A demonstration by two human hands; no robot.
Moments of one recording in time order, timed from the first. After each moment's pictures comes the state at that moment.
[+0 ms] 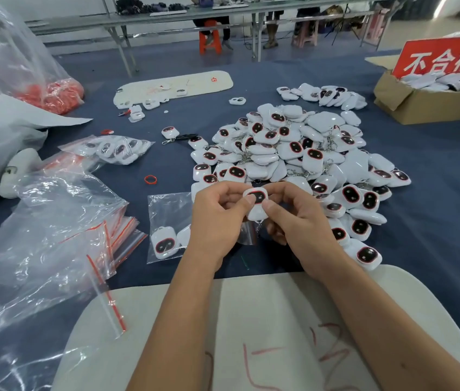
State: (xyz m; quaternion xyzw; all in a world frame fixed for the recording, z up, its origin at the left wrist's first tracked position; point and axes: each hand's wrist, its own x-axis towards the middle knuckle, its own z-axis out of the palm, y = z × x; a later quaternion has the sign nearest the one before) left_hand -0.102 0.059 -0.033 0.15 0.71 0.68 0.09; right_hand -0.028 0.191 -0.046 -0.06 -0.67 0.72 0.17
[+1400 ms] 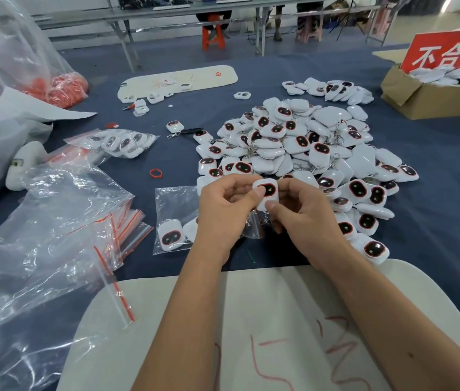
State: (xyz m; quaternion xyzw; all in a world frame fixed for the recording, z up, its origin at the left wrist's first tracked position) left_hand -0.104 0.059 -0.039 0.17 0.67 0.72 0.09; right_hand -0.031 0.191 -0.045 -0.09 -0.75 0.62 0.20
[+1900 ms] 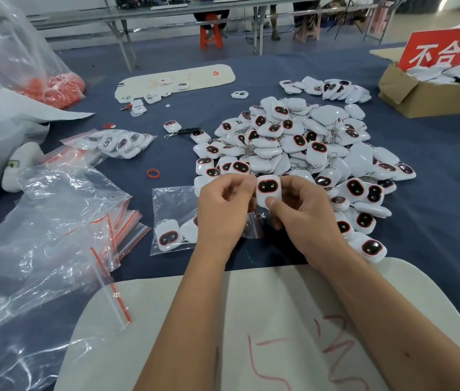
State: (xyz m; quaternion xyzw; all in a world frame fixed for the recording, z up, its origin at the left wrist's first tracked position) left_hand -0.101 0.066 -0.035 0.12 0.72 0.68 0.03; right_hand -0.033 0.190 -0.047 -0.11 -0.72 0.64 0.22
